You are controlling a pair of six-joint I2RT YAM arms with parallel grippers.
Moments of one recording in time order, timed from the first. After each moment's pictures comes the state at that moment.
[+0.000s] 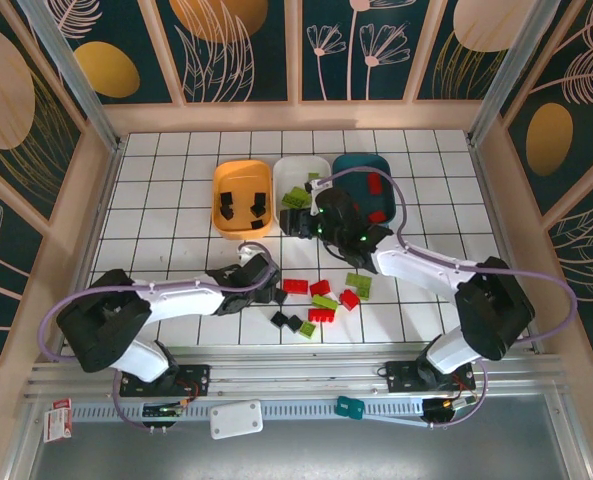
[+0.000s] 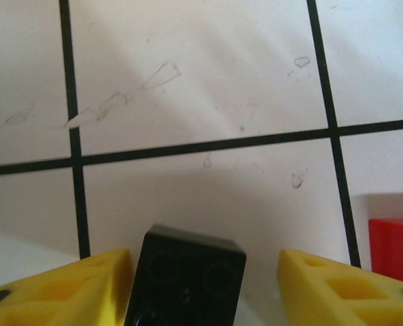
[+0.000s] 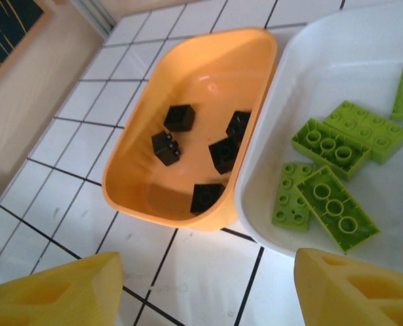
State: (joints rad) left arm -0.88 1.52 0.64 -0.21 -0.31 -0.73; right arm 0.77 1.48 0.96 0.05 0.02 0.50
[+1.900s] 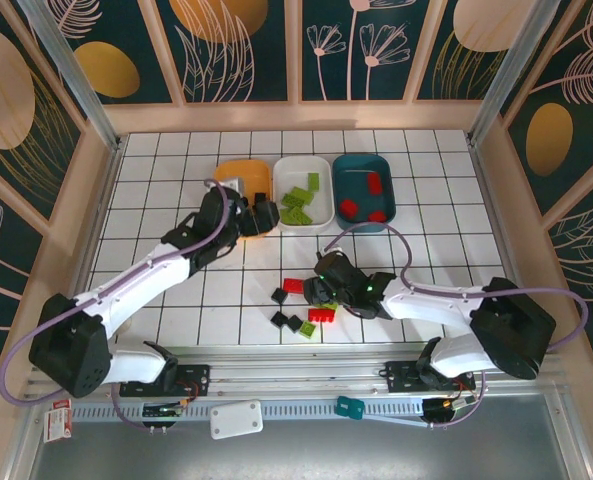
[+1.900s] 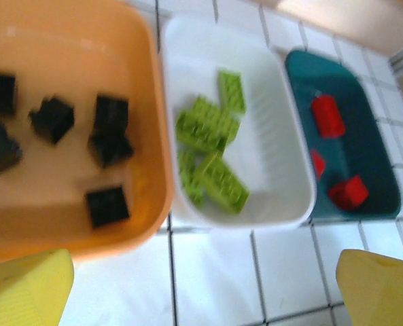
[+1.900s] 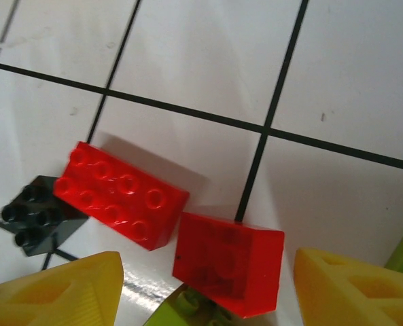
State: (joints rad) left arm -0.58 1.31 0.88 -0.20 -0.06 -0.67; right arm 0.99 1.36 0.61 -0.18 0.19 0.62
